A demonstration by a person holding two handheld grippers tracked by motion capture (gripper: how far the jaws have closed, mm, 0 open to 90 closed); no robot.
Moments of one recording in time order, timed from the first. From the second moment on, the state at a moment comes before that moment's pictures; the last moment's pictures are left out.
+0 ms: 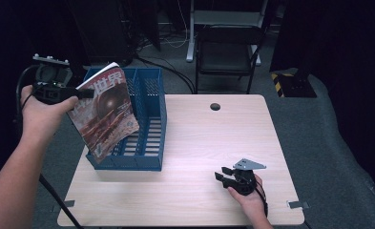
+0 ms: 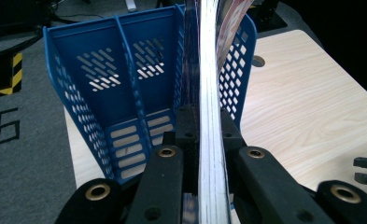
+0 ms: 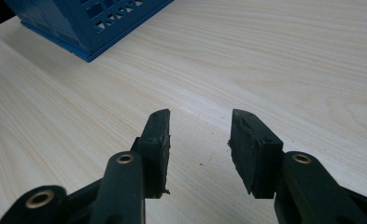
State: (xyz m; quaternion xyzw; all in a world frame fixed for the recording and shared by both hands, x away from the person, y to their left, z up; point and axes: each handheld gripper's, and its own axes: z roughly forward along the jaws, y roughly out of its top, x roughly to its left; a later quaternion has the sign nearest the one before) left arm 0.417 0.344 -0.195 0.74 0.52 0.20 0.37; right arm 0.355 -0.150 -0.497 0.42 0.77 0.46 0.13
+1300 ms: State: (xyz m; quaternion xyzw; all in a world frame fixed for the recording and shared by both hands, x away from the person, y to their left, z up) left arm 0.449 0.340 -0.211 0.69 0.58 0.23 0.37; right arm 0.353 -0.154 -0.495 0.42 0.77 0.47 0.14
